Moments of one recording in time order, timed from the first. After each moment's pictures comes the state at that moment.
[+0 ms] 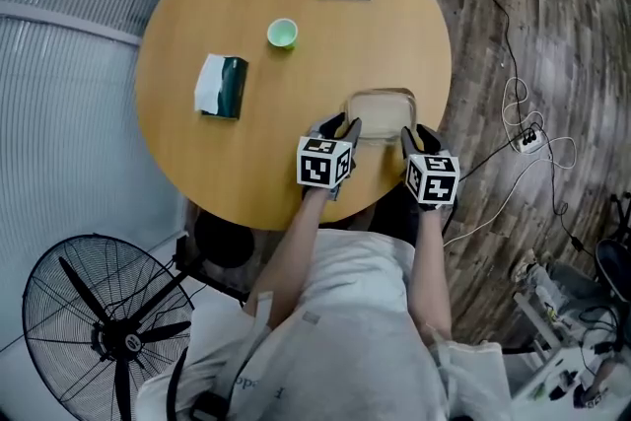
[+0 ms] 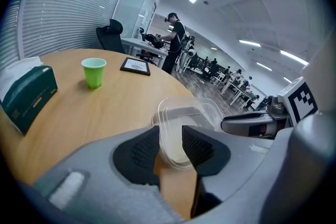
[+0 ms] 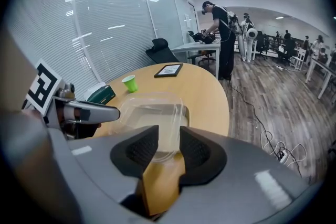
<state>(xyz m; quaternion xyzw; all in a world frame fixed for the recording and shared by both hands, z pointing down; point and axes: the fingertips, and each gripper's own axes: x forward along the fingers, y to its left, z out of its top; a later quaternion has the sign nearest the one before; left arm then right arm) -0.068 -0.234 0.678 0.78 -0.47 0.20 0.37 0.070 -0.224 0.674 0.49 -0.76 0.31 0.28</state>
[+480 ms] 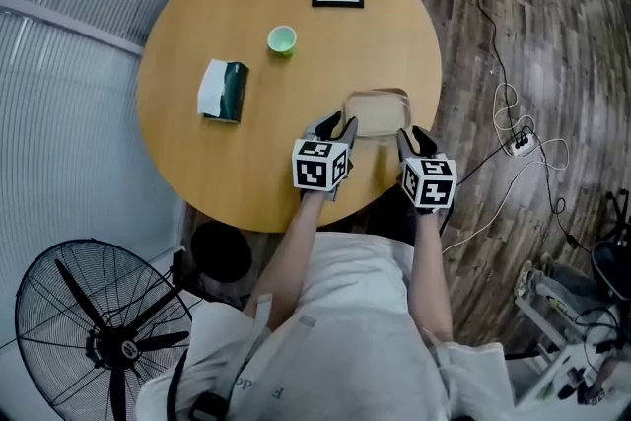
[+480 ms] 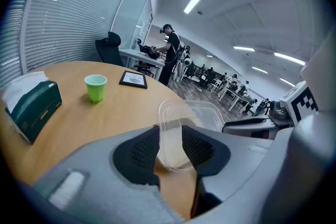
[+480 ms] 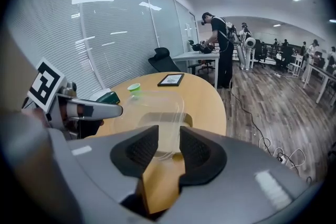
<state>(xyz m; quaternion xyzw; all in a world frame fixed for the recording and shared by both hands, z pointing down) -0.072 -0.228 0.638 0.80 -0.48 0.16 0.34 0.065 -0.207 0.637 0.51 -0.77 0.28 0.25</state>
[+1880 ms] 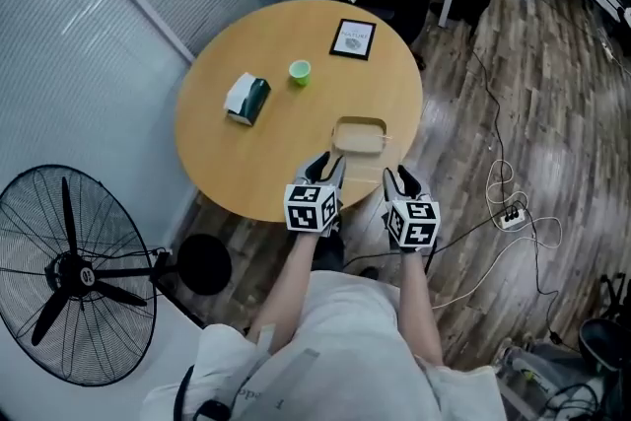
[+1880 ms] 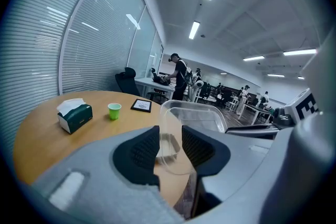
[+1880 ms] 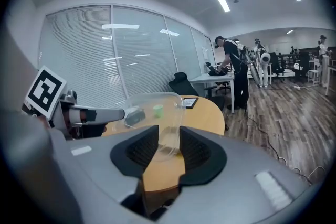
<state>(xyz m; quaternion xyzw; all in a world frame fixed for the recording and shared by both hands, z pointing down) -0.026 -0.116 0.519 0.75 -0.61 0.08 0.24 0.114 -0.121 0.533 0.44 -0.86 0.21 0.15</state>
